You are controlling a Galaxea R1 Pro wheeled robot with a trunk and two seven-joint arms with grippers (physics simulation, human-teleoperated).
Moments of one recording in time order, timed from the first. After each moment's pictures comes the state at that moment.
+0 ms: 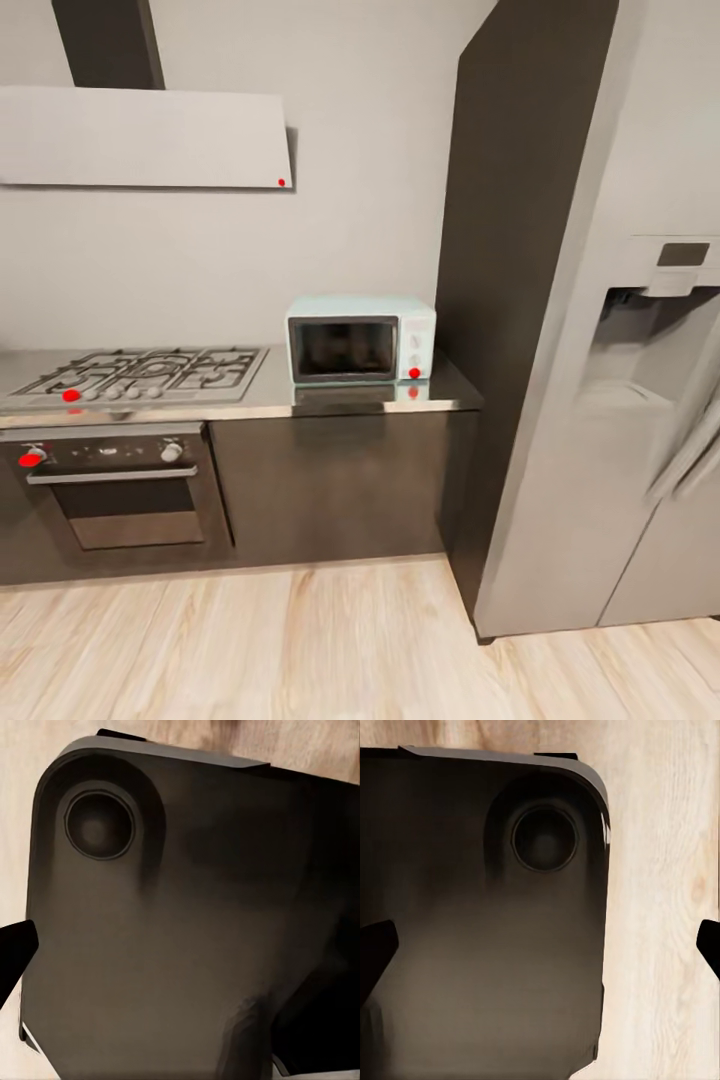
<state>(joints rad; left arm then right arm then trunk) 0.00 -0.06 0.01 -0.05 0.19 -0.04 0.01 0.00 -0.01 0.00 0.00 0.00 -0.12 0.00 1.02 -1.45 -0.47</state>
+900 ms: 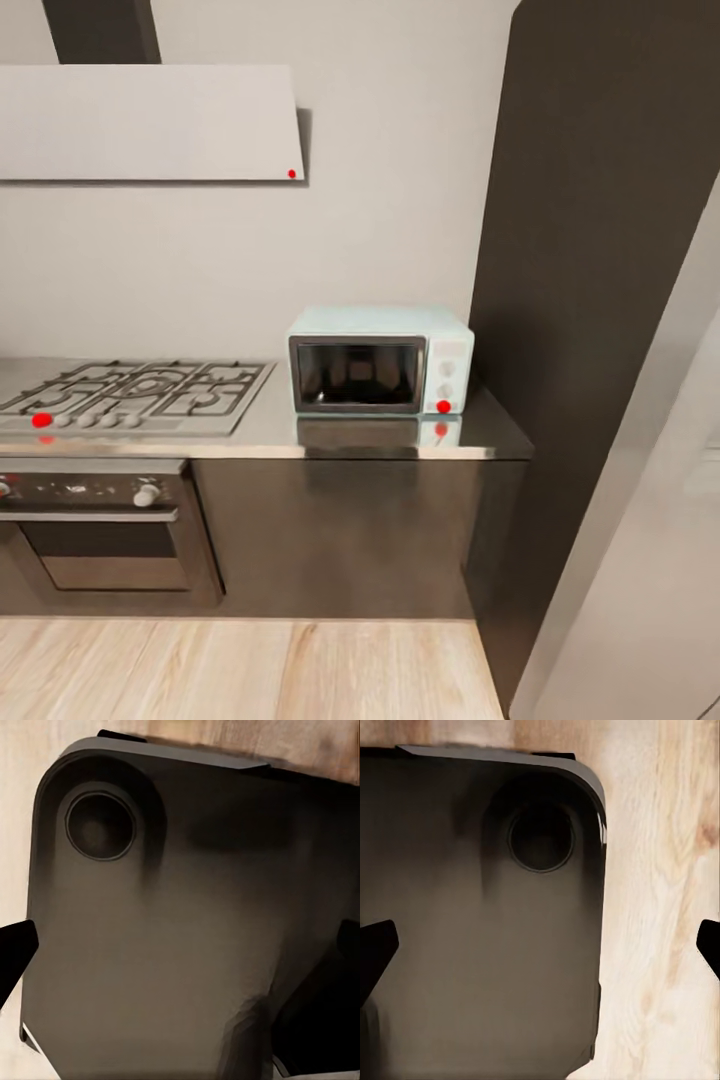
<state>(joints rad) 0.00 -0.06 0.01 -0.05 0.19 -0.04 0.01 0.00 -0.01 0.00 0.00 0.01 -0.12 0.00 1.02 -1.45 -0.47</state>
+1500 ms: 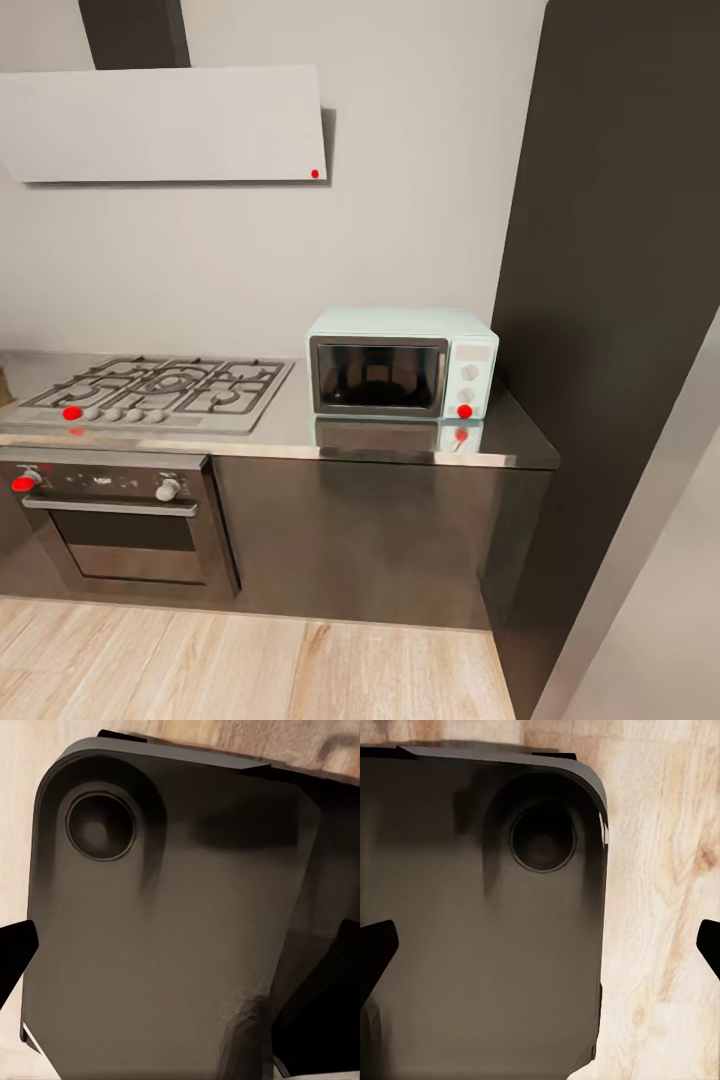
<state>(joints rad) 0.00 -0.06 0.01 -0.05 0.19 -0.04 0.01 0.00 -0.01 0.00 0.00 0.01 -0.12 0.00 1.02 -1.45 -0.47</state>
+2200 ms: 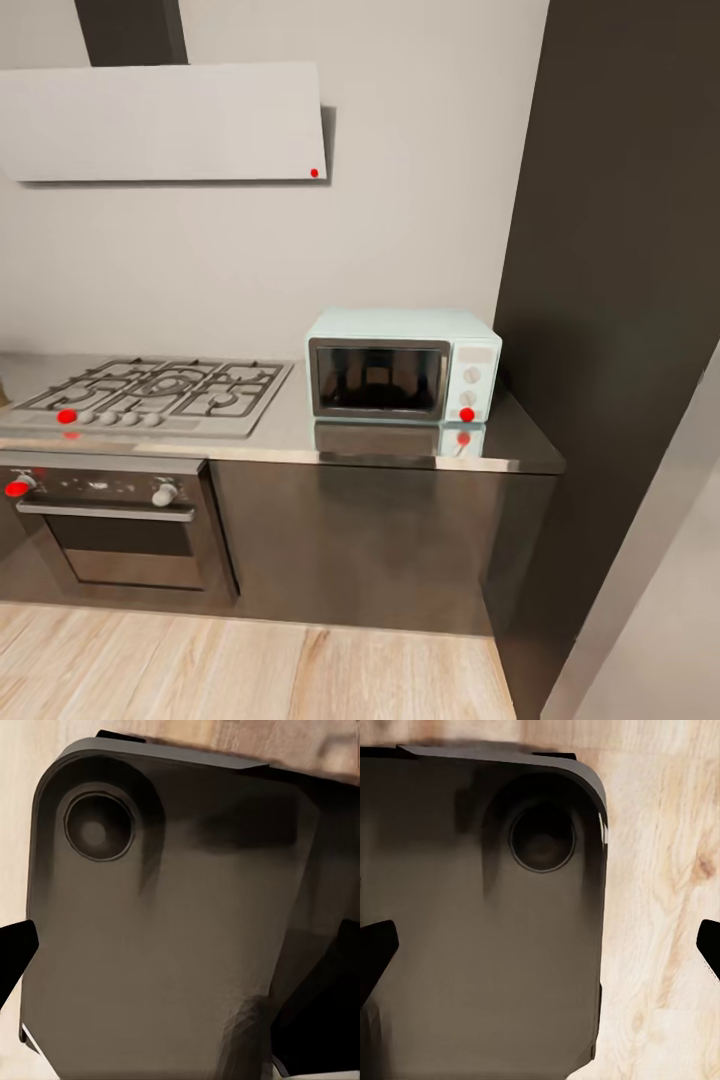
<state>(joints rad) 0.00 -0.06 0.01 -0.05 0.19 -0.04 0.00 0.00 -0.01 0.00 0.00 0.01 -0.12 0.00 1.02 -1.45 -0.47</state>
